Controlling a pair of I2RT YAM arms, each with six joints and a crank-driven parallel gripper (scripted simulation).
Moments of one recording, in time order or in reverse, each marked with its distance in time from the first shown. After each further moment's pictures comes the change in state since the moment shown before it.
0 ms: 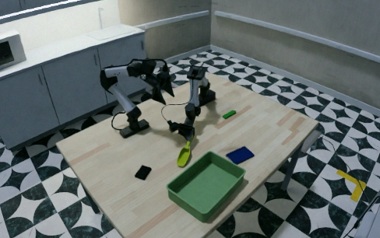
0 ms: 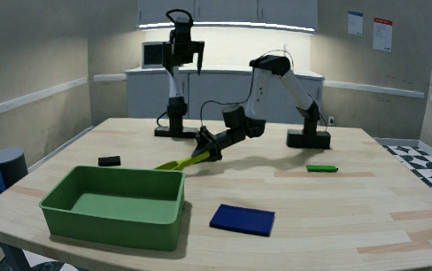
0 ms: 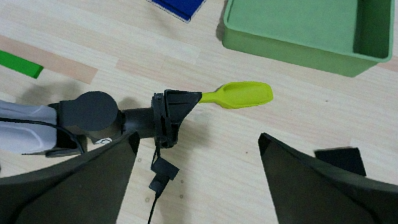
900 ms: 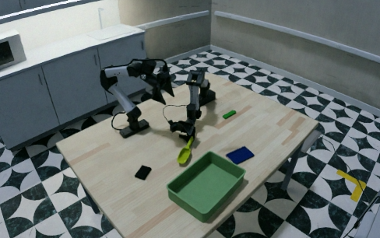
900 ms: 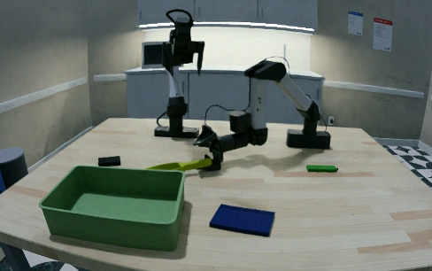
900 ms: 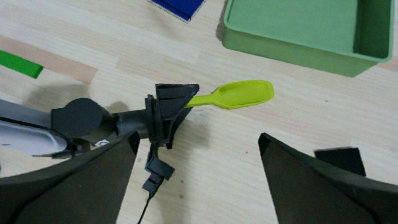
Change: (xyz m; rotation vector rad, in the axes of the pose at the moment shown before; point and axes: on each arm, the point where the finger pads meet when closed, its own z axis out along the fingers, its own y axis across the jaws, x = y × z) left arm 0.002 0.007 -0.009 -0.172 0.006 -0.010; right arm 0.000 0.000 0.000 0.000 0.000 0.000
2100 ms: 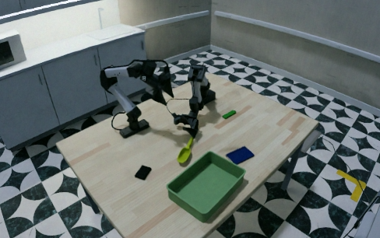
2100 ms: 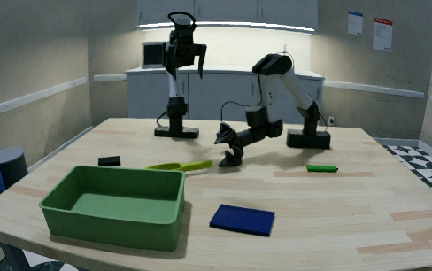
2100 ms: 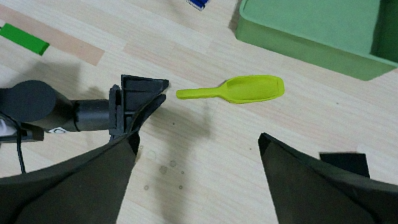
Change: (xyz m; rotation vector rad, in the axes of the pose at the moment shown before) left arm -0.001 -0.013 -0.075 0.111 0.002 0.000; right arm 0.013 0.010 0.000 -0.069 0.037 -0.050
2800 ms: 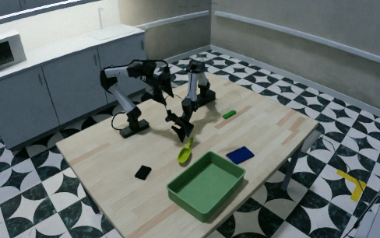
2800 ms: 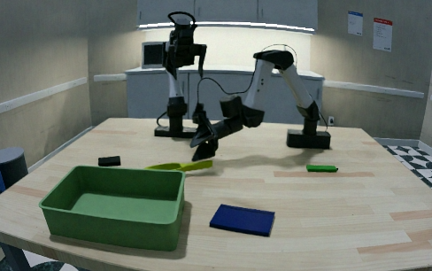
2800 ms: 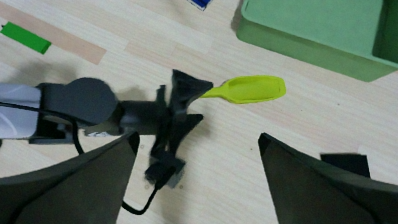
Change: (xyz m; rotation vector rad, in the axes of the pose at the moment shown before) left arm -0.031 0.021 0.076 0.082 -0.007 -0.564; right arm 0.000 0.001 -0.001 -0.007 0.000 -0.003
